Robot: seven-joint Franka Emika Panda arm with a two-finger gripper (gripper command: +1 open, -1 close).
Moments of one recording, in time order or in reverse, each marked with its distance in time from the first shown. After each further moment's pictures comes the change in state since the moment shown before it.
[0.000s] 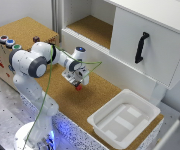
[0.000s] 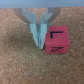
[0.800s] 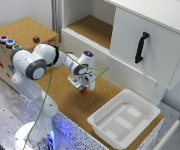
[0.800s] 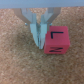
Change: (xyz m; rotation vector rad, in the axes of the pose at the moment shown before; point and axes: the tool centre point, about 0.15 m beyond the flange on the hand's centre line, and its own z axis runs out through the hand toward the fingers) arm -0.001 0.070 -0.004 0.055 -0.007 0.017
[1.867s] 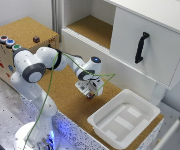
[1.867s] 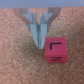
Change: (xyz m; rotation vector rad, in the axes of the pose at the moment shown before) arm 0.002 0.032 -0.031 0.028 0.036 -0.056
